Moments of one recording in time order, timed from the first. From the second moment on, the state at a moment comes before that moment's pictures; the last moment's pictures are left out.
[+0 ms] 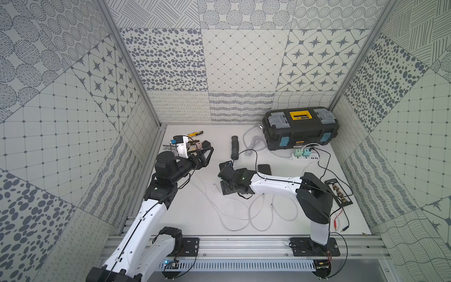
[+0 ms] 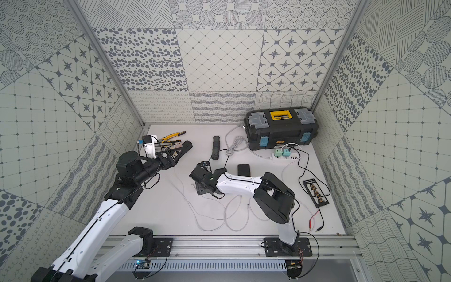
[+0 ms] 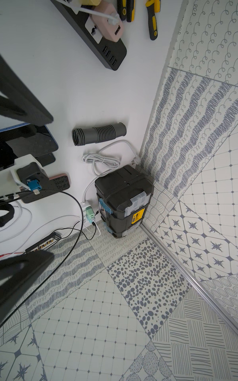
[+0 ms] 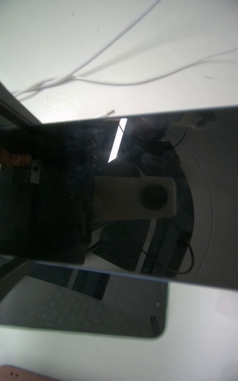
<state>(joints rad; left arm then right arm) -0.09 0.90 0.75 -0.02 0.45 -0.62 1.06 1.94 1.35 -0.53 0.27 0.68</state>
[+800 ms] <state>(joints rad) -0.09 0.90 0.73 -0.02 0.43 -0.62 1.05 2.04 1.40 -0.54 0.23 0.73</state>
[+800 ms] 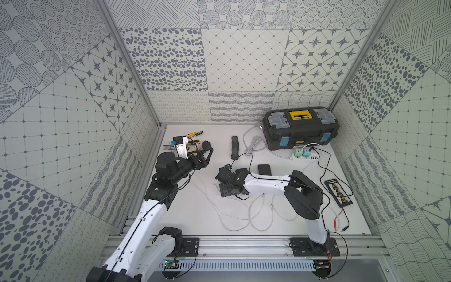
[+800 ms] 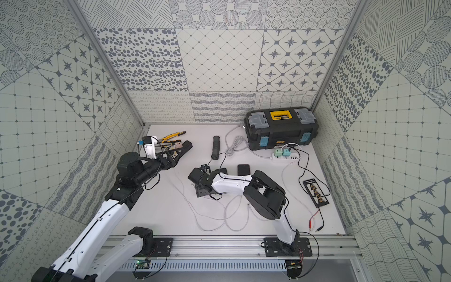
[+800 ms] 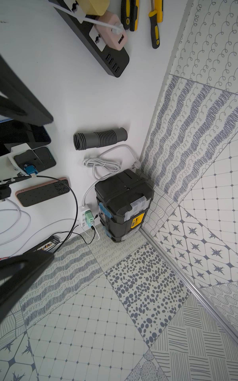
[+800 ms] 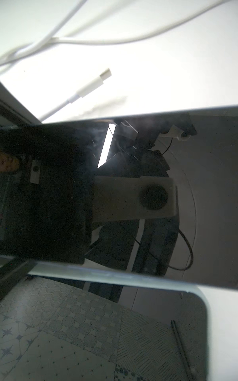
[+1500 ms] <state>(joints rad) -0.09 0.90 0.73 -0.02 0.43 -0.62 1.05 2.04 1.41 -0.56 0.23 0.73</state>
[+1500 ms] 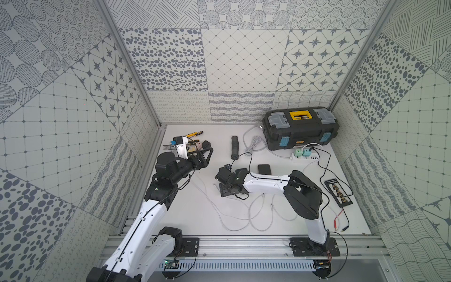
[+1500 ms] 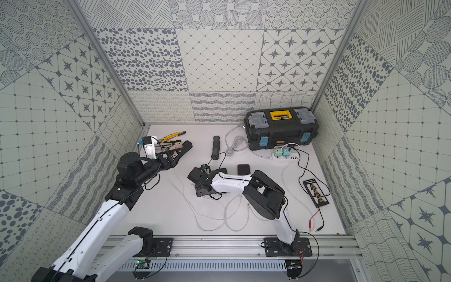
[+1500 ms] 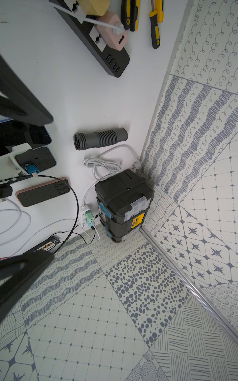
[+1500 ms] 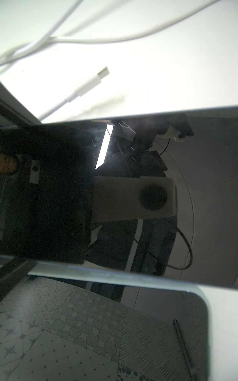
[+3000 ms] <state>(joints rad) -0.09 1.00 0.61 -0.02 0.22 -0.39 0.87 1.64 1.23 -0.45 0.29 0.46</state>
